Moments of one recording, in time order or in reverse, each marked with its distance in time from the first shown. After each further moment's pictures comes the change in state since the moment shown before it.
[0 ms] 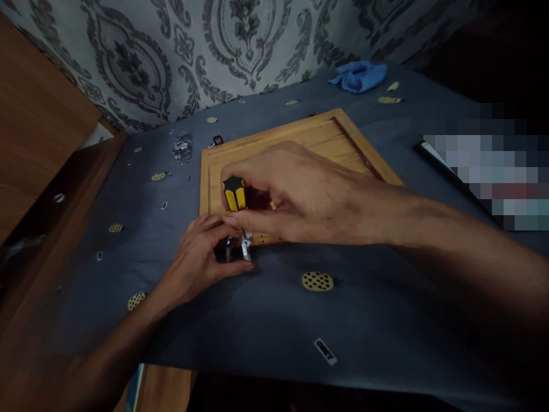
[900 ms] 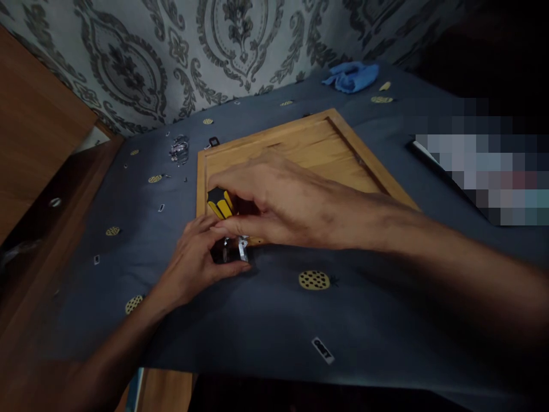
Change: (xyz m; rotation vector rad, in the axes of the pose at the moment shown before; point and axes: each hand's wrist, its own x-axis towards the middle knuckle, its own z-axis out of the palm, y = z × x) left_hand -0.001 -0.002 0.002 -0.025 0.000 -0.051; right_hand -0.002 0.005 0.008 0.040 0.002 -0.101
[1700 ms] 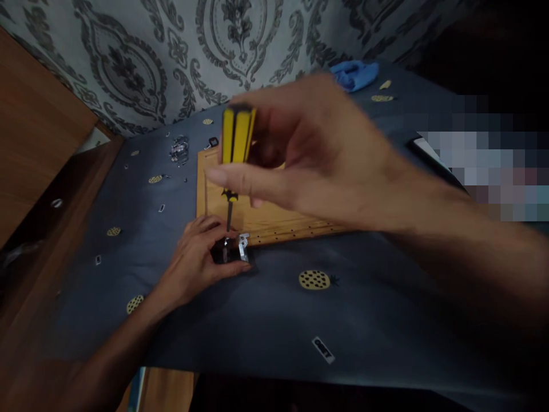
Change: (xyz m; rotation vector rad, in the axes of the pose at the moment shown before) left_hand 0.001 0.003 -0.001 0.017 -0.009 0.005; right_hand 0.001 -0.010 -0.017 0.102 0.365 0.091
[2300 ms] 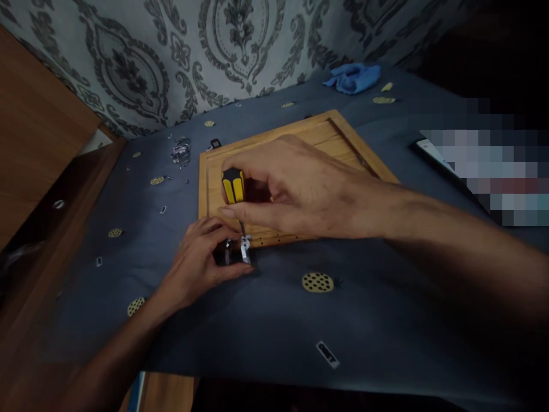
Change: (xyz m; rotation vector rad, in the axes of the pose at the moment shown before) left_hand 0.000 -0.002 0.001 0.022 0.023 0.075; right_hand -0.001 0.010 0.007 -0.230 -0.292 0.062
